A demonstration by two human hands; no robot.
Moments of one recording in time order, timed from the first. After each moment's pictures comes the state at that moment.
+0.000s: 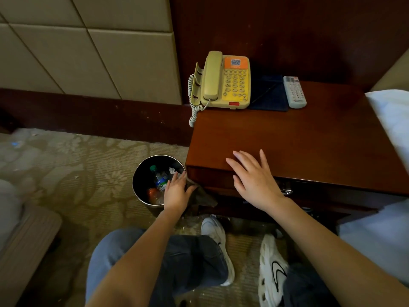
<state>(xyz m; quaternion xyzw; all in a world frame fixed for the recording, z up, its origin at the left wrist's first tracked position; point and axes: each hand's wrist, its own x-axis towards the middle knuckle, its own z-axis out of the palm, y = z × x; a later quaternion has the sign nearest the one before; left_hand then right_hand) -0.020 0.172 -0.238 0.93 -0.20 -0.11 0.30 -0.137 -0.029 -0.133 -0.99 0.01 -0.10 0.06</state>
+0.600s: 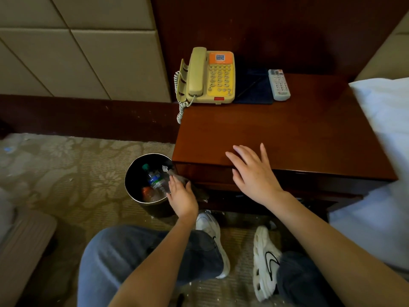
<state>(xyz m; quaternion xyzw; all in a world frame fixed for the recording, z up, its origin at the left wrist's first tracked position) -0.076 0.125 -0.240 0.93 0.02 -0.09 0.36 -0.160 -0.048 -0.129 -0.99 0.03 -0.13 0.05</state>
